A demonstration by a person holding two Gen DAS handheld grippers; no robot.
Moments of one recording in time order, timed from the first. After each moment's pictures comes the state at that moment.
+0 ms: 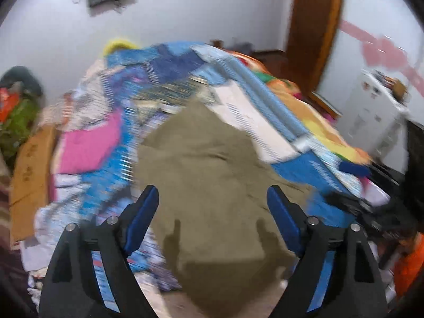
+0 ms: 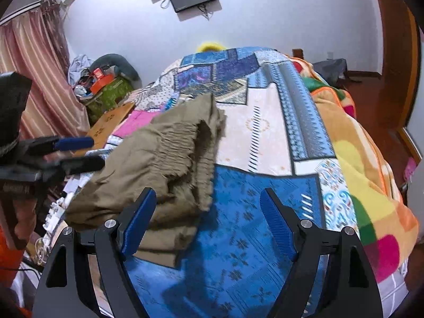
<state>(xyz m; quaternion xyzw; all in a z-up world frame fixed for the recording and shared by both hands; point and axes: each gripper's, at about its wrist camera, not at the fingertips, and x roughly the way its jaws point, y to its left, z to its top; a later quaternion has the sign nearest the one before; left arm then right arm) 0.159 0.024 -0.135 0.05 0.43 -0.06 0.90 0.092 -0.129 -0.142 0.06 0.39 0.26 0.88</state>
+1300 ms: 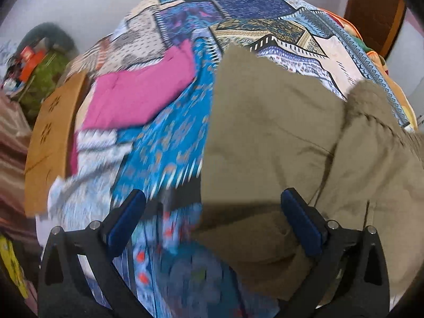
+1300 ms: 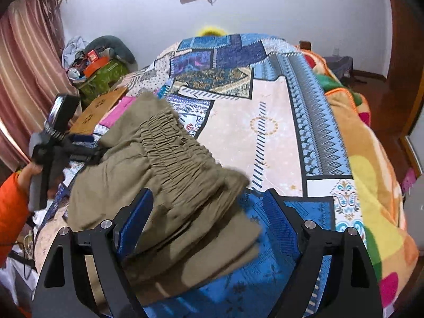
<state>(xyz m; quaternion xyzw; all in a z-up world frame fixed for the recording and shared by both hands) 0.218 0.146 -0.245 0.03 0.54 0.05 0.84 0.135 -0.104 -0.155 0.02 0.43 0.25 0.87</state>
